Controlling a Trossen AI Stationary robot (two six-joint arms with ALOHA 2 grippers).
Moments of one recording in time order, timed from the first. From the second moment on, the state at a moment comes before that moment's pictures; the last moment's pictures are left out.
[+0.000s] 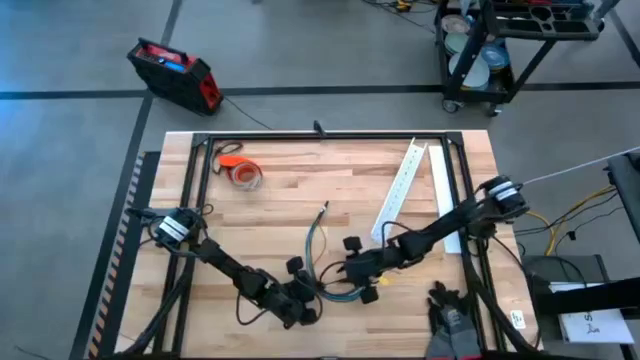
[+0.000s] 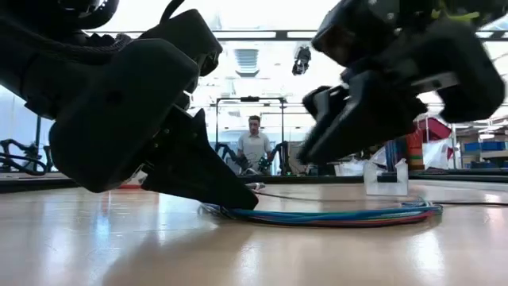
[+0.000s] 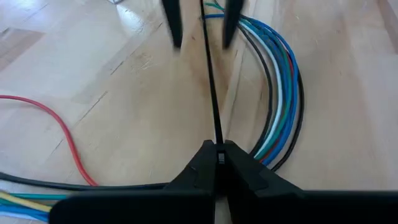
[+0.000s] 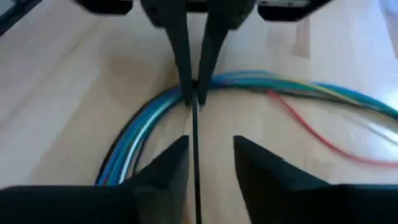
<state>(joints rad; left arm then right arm) -0.60 2.04 1.02 0.26 -0.69 -0.59 0.36 1.92 0.82 0.40 0.08 0.01</state>
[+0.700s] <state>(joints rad) -0.60 2.04 1.02 0.25 -0.70 -0.59 0.36 2.08 0.98 0.33 0.08 0.00</state>
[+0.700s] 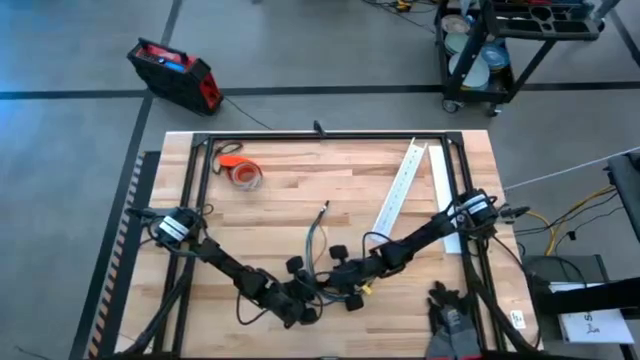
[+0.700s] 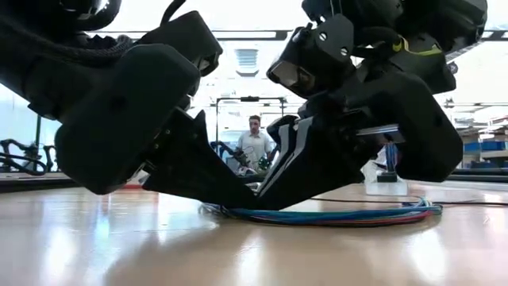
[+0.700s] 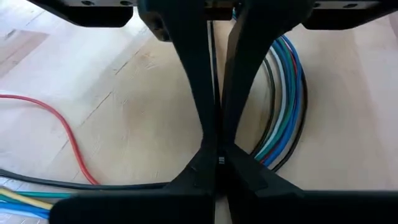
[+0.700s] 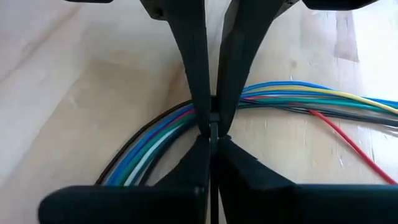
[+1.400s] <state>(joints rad) -0.60 2.00 1.00 0.23 -0.68 -0.65 0.37 1.92 0.87 0.16 0.07 0.02</state>
